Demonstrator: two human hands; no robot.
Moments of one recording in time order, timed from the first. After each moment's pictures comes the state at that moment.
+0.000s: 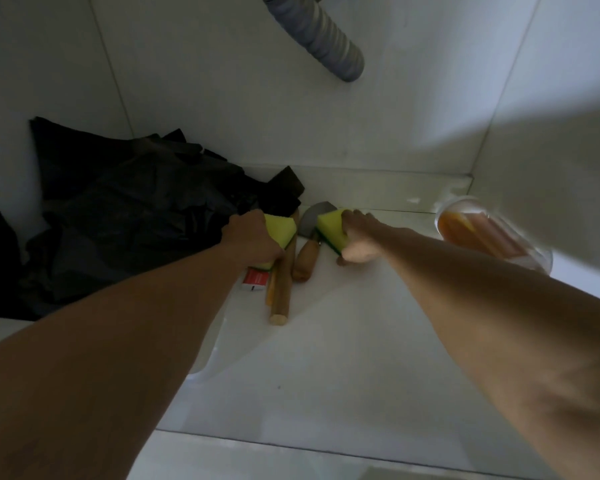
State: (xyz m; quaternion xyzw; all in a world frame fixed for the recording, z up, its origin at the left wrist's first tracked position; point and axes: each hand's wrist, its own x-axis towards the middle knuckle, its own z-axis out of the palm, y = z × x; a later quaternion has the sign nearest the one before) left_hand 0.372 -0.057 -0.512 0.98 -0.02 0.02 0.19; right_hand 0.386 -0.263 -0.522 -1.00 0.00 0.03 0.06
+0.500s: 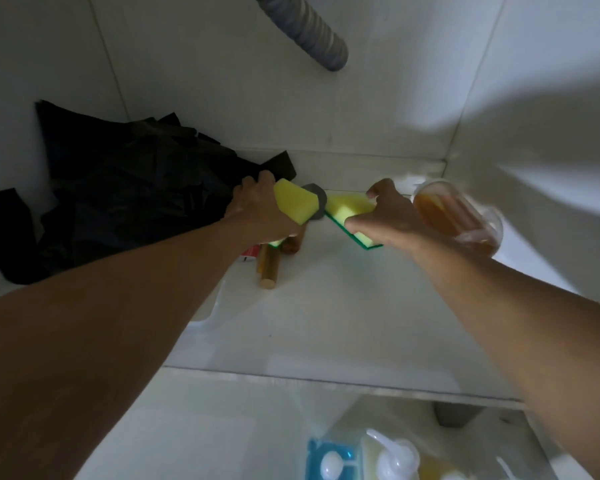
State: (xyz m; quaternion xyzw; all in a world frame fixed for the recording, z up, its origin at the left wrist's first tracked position) left_hand 0.307 -0.077 -0.473 0.97 -0.08 0.07 0.22; right_hand 0.277 -0.281 -0.478 -0.92 0.11 -0.08 0.36
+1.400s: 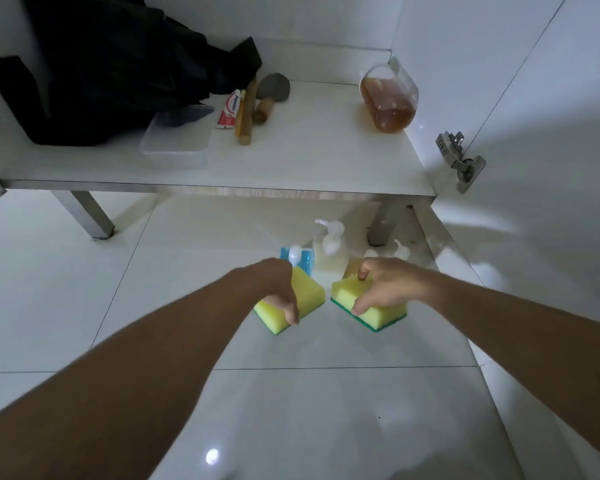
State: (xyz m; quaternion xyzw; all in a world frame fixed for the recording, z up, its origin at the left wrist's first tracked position) left_hand -0.003 -0.082 -0.594 0.93 -0.18 -0.32 0.01; right_hand -0.063 -0.275 -0.562 -0.94 0.10 0.31 0.11
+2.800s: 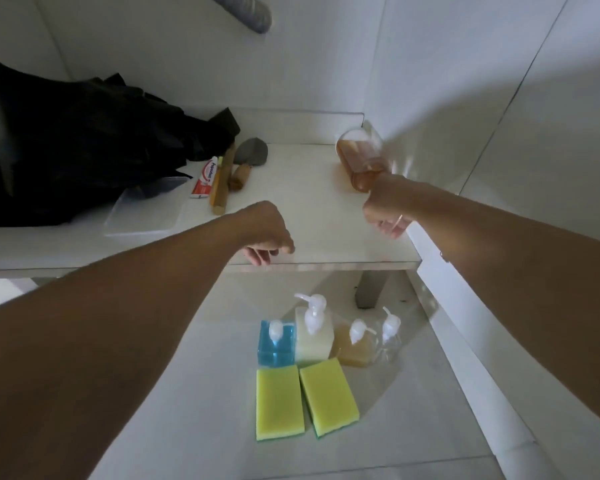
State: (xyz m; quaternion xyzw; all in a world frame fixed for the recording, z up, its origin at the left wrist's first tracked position) left_hand 0.124 -0.131 -0.480 0.93 -0.14 -0.23 0.25; right_hand 0.099 -0.342 -0.454 -0.95 0.20 0.11 0.23
